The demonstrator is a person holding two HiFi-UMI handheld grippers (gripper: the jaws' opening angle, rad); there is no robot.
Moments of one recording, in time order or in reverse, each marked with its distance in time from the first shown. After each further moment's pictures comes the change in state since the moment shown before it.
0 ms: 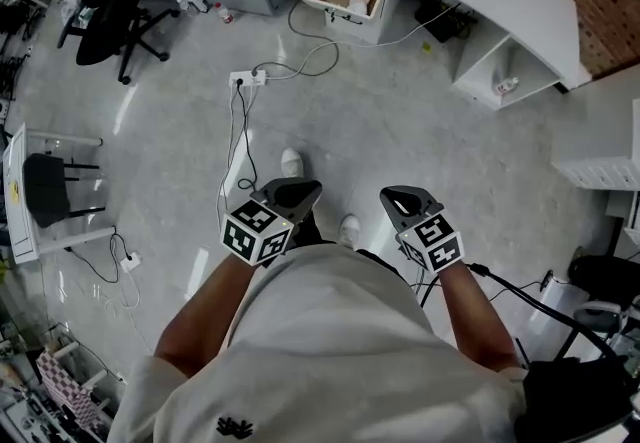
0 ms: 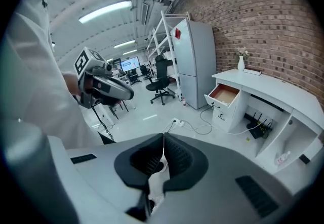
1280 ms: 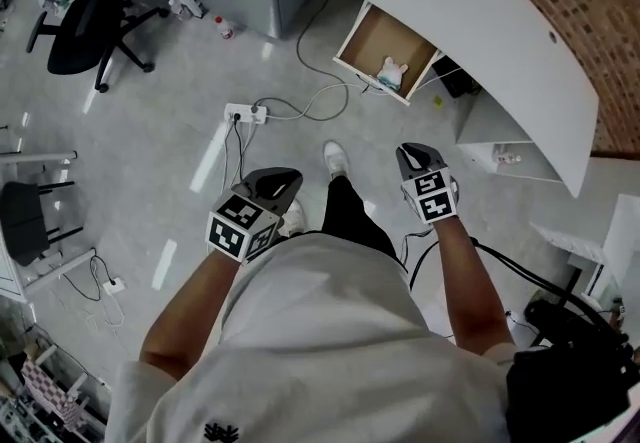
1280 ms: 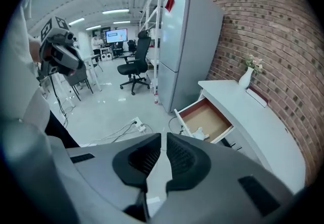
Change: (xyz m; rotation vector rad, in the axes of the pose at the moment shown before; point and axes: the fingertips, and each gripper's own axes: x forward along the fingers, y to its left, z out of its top) left arm 0.016 0.464 0.218 -0.089 -0.038 0.090; right arm 0.362 -0.320 0.311 -0.183 0.193 -0.249
